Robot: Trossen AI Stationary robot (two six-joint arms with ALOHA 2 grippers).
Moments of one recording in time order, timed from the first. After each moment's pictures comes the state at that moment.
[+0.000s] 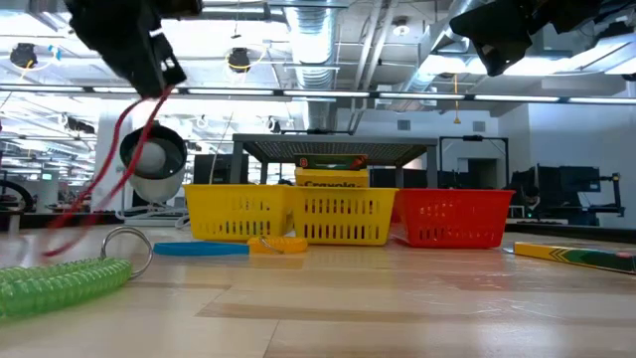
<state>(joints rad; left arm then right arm) -0.33 1.22 0.82 -0.51 -0.05 -0.39 0.54 1.22 0.56 0.32 0.32 0.24</state>
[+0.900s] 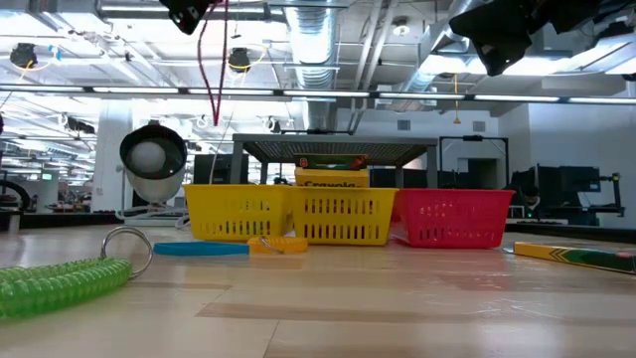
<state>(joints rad) -0.13 0.91 0.82 -0.31 -0.06 -0.03 0.54 1.22 0.56 0.32 0.32 0.24</state>
